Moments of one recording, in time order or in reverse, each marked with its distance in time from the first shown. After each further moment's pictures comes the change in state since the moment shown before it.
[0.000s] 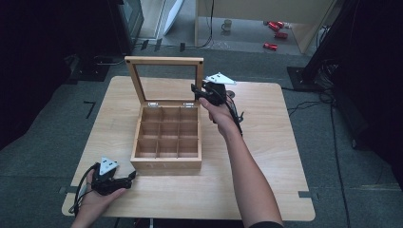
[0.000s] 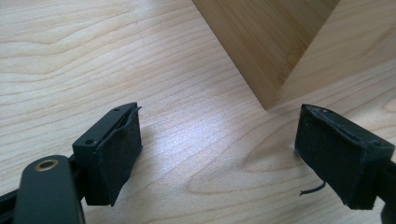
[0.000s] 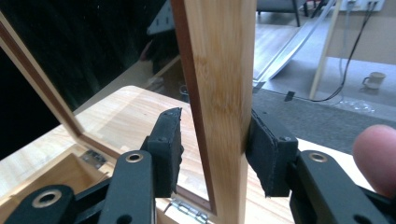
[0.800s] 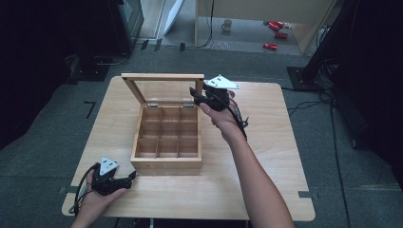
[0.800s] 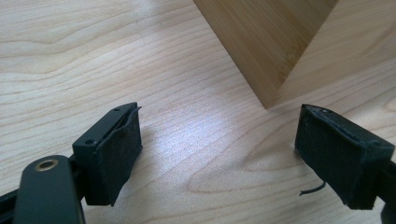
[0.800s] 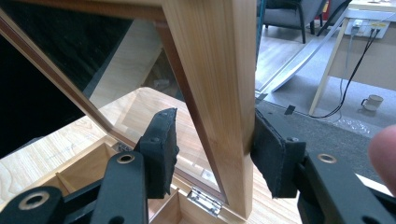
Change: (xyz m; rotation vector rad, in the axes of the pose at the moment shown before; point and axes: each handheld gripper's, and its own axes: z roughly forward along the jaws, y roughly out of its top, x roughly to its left) left arm -0.001 0.000 0.000 0.003 0.007 0.005; right arm 0.022 0.012 -0.041 -0.022 0.032 -0.094
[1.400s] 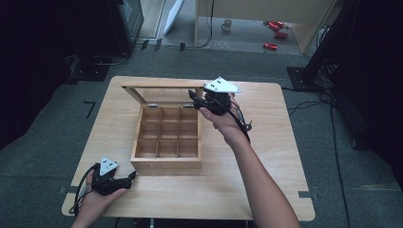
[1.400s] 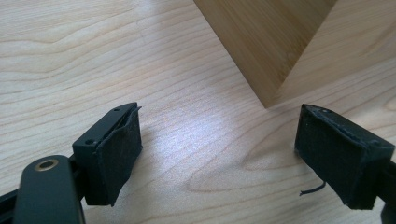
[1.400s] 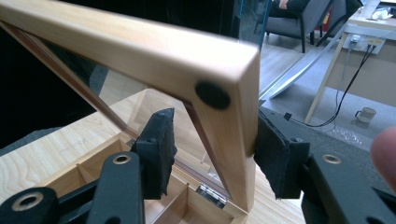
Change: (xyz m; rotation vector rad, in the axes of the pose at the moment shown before) left arm 0.000 0.000 -0.001 0.004 0.001 0.001; right arm 0.018 0.011 -0.027 -0.010 0.002 -0.061
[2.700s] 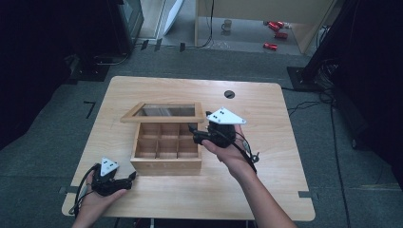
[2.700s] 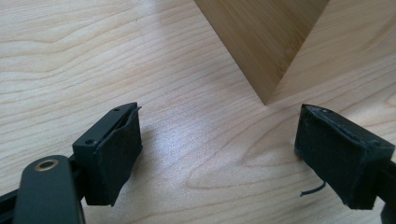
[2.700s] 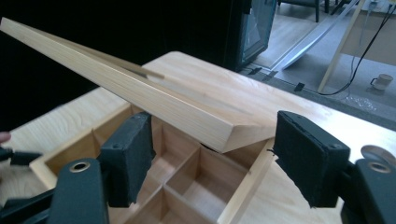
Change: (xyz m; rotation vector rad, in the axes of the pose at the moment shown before) left arm -0.002 -0.001 0.000 0.001 0.010 0.011; right arm 0.045 -0.035 -0.064 0.100 0.025 0.046
